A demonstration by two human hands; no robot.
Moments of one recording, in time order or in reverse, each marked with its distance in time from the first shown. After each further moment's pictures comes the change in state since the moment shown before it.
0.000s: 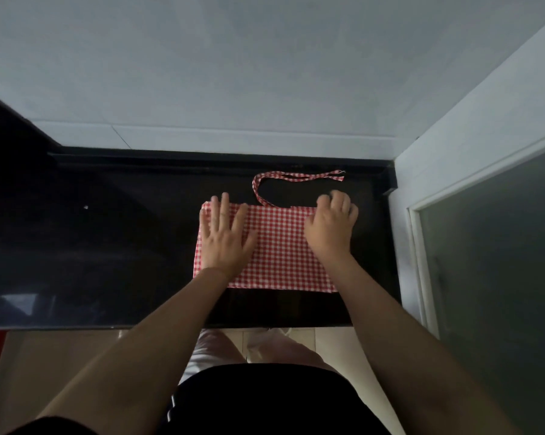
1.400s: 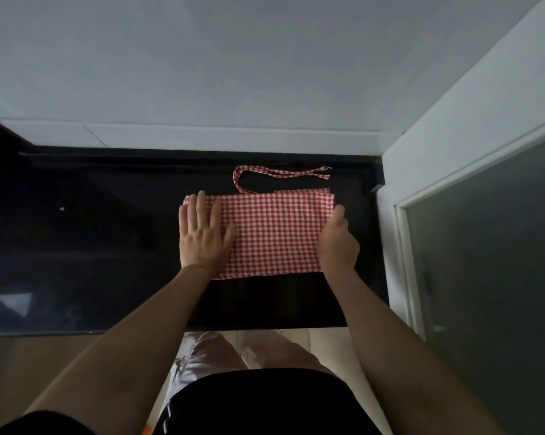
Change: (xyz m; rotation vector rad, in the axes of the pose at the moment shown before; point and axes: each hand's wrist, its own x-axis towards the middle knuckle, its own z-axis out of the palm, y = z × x) left_hand 0.013 -0.001 0.015 -0.013 0.111 -0.080; right_hand -0.012 0.052 0.018 0.200 -0.161 0.286
